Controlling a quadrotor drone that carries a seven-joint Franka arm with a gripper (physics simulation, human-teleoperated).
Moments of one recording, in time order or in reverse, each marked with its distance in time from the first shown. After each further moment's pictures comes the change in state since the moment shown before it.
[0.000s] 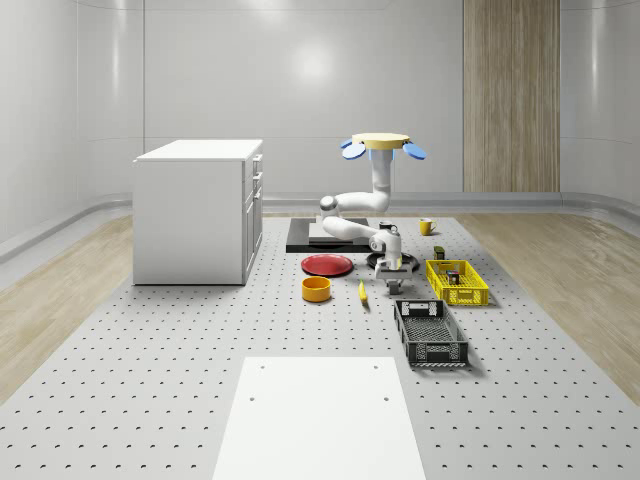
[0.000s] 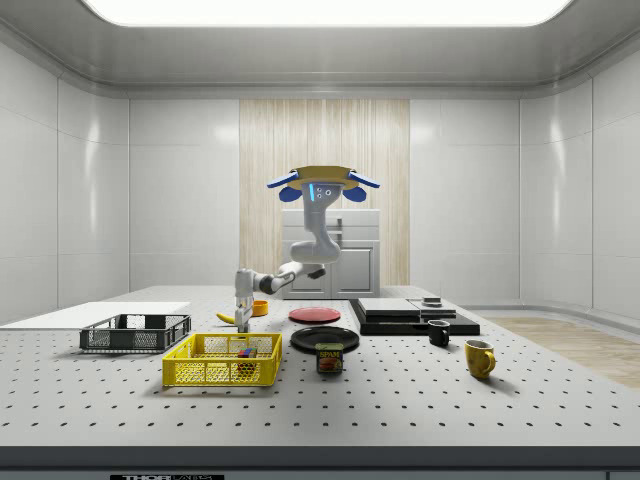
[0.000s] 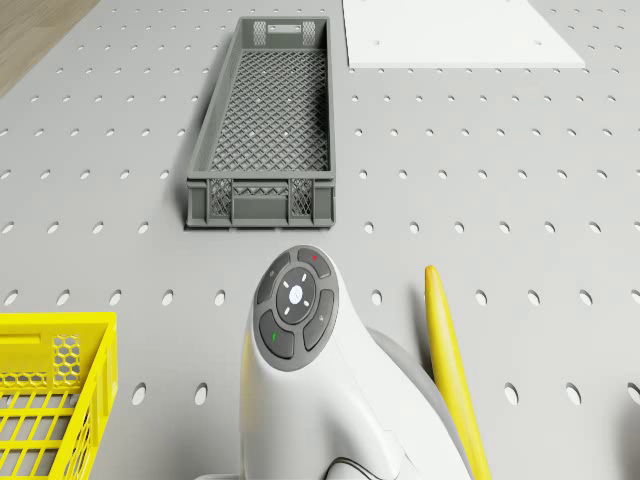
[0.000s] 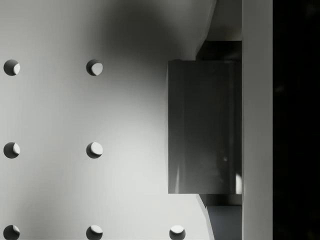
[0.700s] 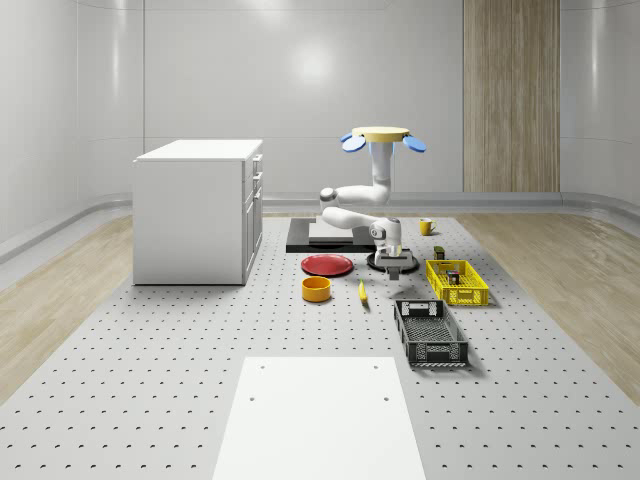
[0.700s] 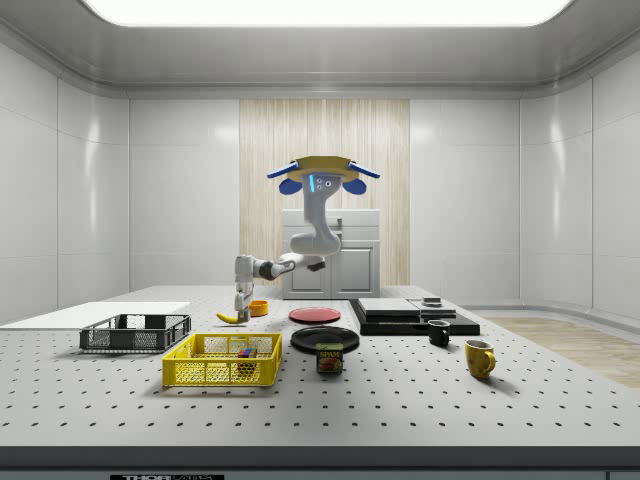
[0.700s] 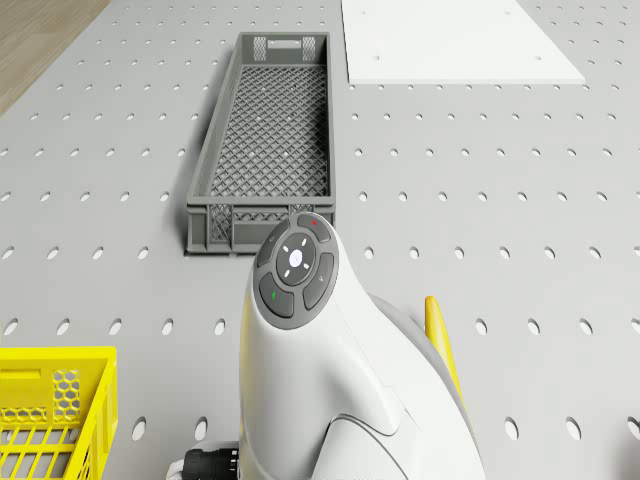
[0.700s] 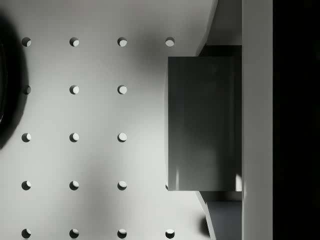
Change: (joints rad) arm 0.022 -0.004 0.080 -0.043 0.071 -0.048 0.000
